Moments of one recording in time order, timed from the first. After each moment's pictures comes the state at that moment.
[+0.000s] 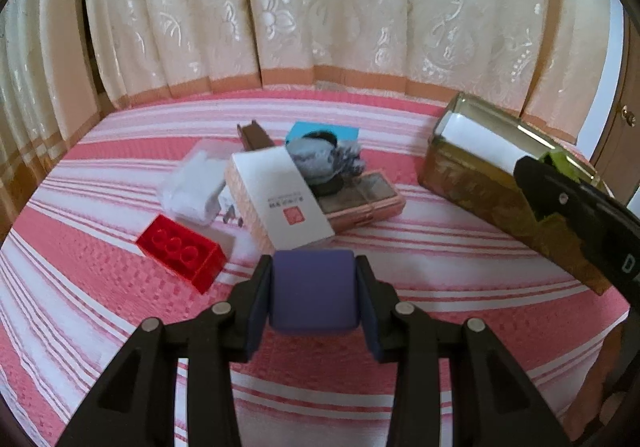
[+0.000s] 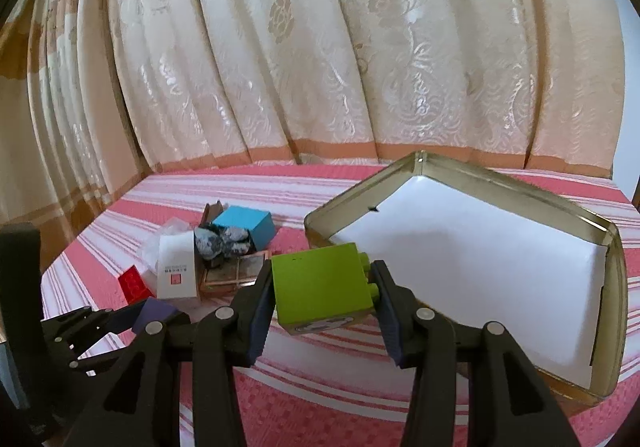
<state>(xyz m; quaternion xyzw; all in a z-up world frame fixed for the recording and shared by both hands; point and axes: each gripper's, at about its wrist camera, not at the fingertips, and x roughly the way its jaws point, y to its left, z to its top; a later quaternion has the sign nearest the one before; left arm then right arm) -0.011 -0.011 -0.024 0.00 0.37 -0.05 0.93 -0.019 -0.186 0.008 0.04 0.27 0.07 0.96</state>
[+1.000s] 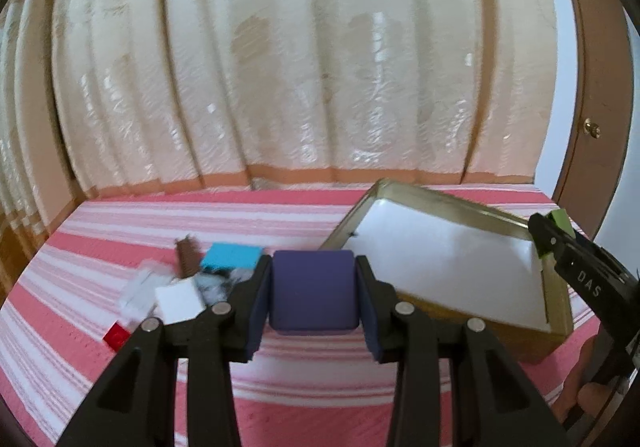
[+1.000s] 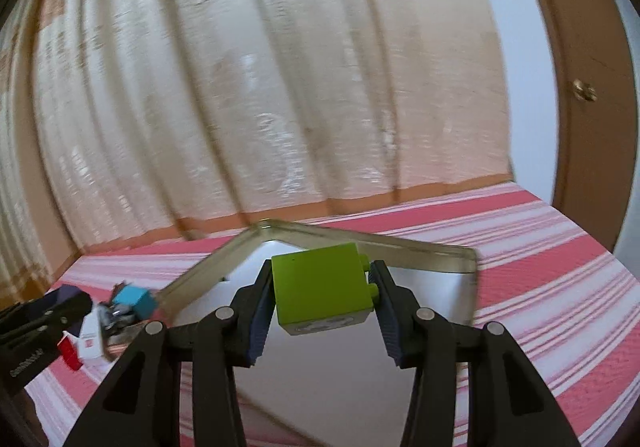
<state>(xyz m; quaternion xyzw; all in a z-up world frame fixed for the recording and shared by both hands) -0.012 -0.102 0.046 0.03 0.26 -0.10 0.96 -0.041 -0.324 0.028 0.10 0.19 -0.08 0.97</state>
